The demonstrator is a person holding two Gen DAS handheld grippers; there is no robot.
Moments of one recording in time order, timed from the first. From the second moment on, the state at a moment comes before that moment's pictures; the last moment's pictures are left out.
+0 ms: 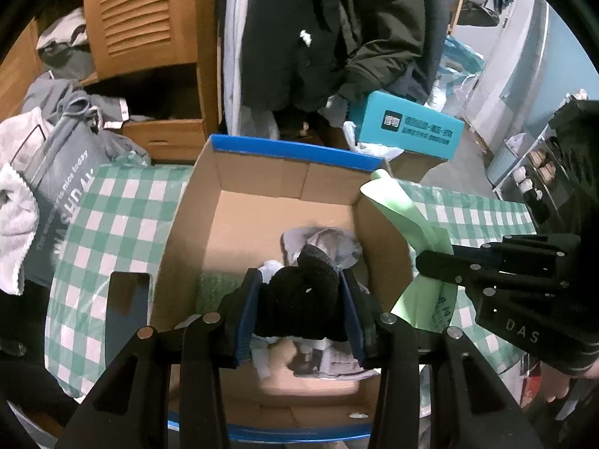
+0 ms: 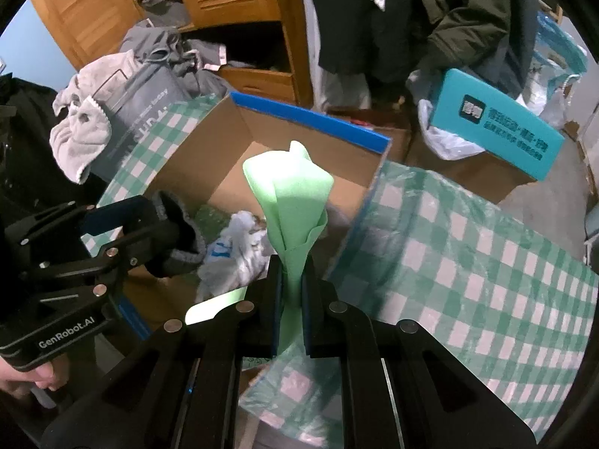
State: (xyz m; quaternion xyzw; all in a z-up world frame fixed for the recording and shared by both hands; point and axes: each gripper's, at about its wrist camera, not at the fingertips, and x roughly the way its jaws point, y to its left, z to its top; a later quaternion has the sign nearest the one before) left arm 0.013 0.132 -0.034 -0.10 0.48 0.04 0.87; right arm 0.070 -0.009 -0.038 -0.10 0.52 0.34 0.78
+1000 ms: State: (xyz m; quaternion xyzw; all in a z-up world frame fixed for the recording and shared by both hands) left arm -0.002 0.125 0.002 -0.09 0.46 0.05 0.88; right arm 0.064 -0.041 -0.001 -0.07 0.49 0.31 0.81
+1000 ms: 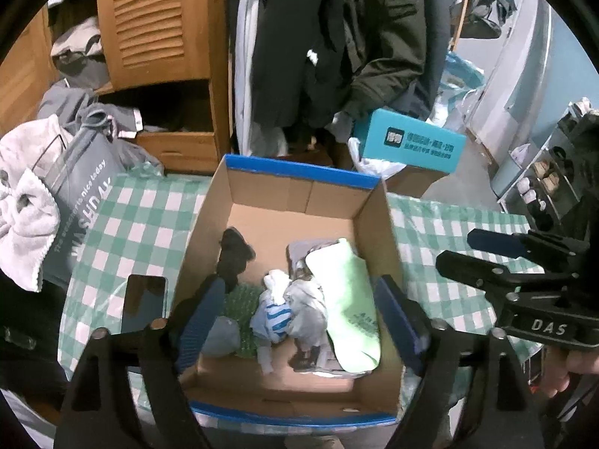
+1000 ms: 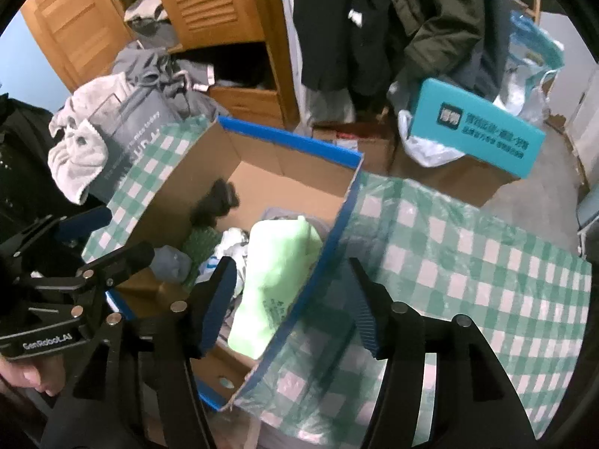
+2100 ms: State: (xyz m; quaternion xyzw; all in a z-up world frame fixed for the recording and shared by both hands) left arm -0.010 0.093 0.029 -0.07 0.42 0.03 0.90; right arm 0.043 -0.079 0.038 -0.06 0.45 0.31 0.84
